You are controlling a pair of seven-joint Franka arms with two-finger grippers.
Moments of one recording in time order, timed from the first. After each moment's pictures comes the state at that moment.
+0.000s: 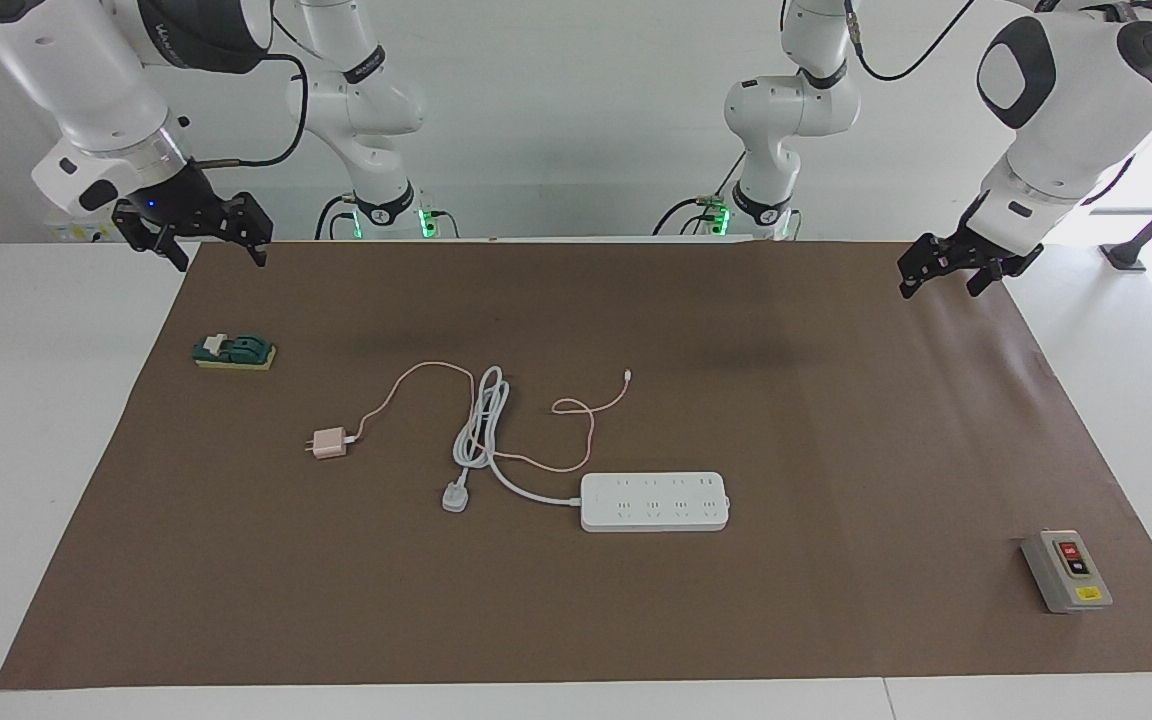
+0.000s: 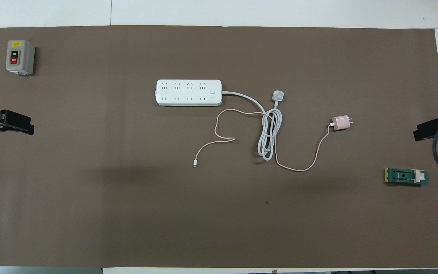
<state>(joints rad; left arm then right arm) -0.05 -0.03 0.05 -1.72 -0.01 1.61 0.05 -0.07 -0.06 -0.02 -1.66 -0.02 1.51 -0.15</state>
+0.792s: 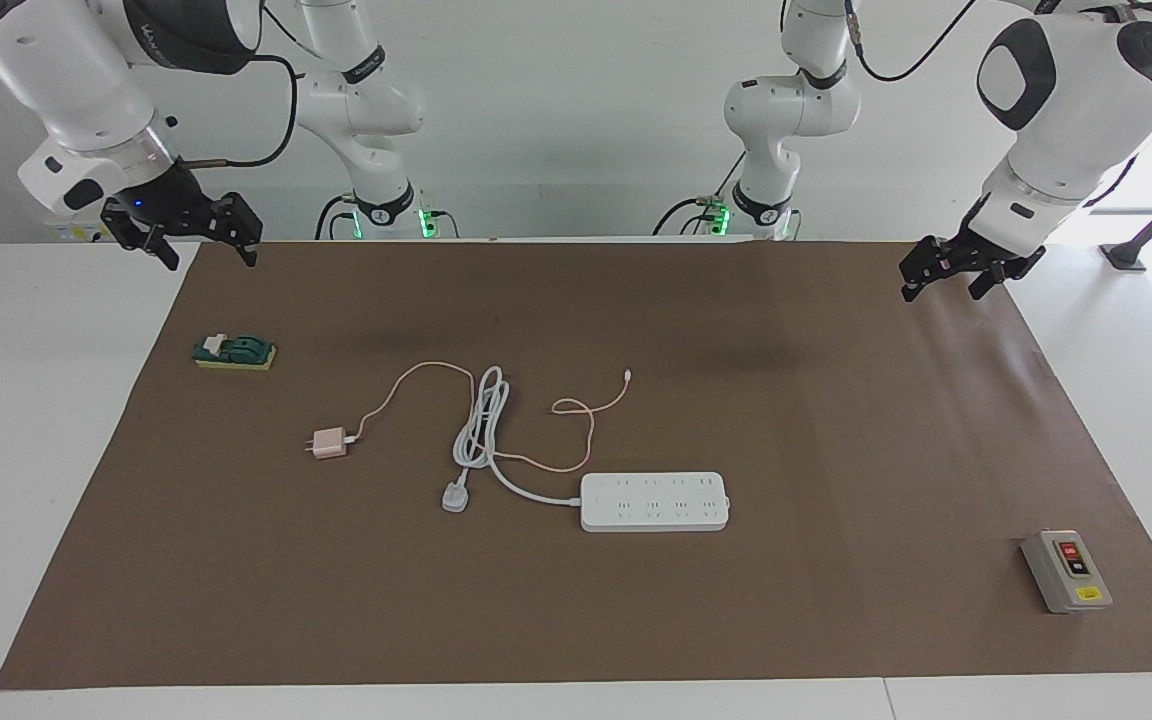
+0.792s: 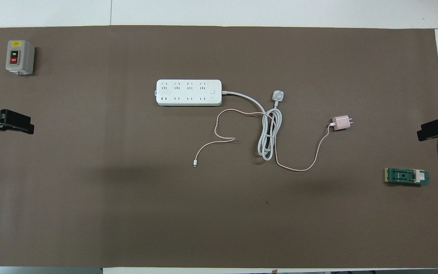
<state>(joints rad) -0.05 -0.01 0.06 -1.72 -0.01 1.66 0.05 -0.09 -0.06 -0.02 -1.67 -0.02 1.51 -0.17</state>
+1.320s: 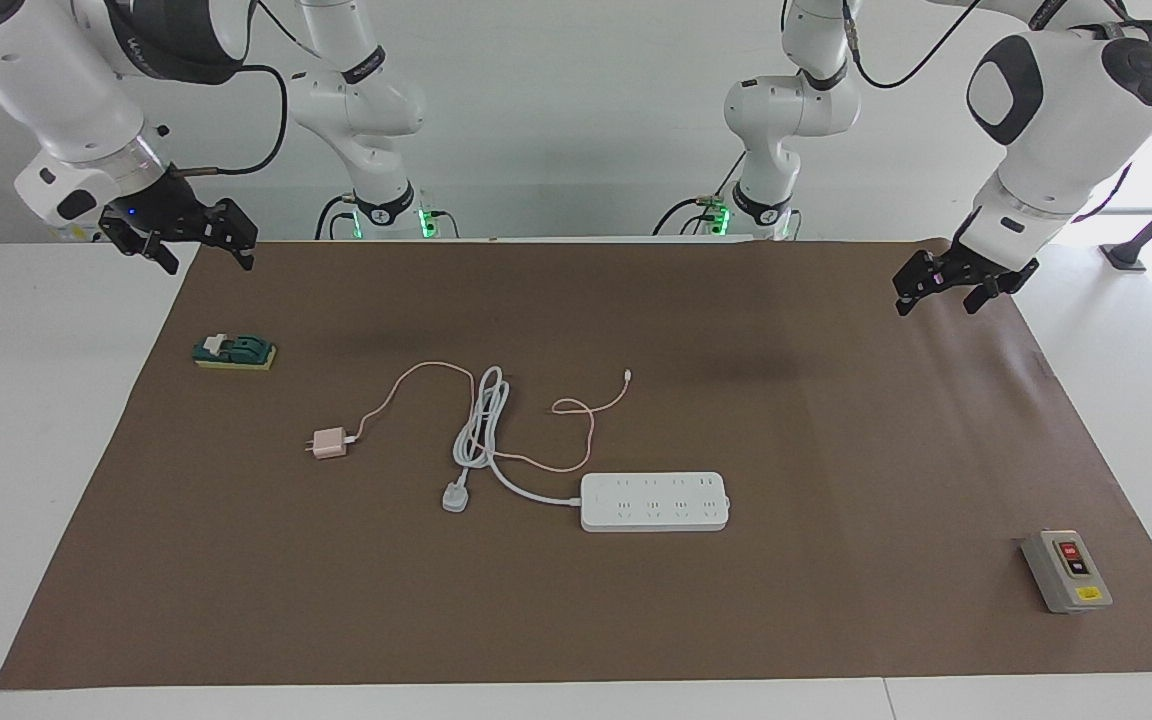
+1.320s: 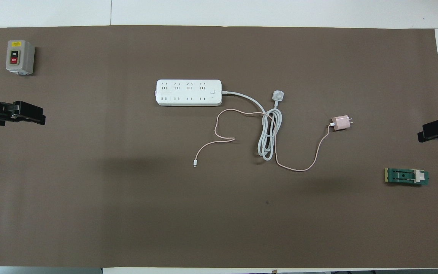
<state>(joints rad) -0.08 0.00 0.05 -1.72 -0.01 1.69 0.02 -0.14 -0.03 -0.02 -1.72 0.02 1.54 -0.08</state>
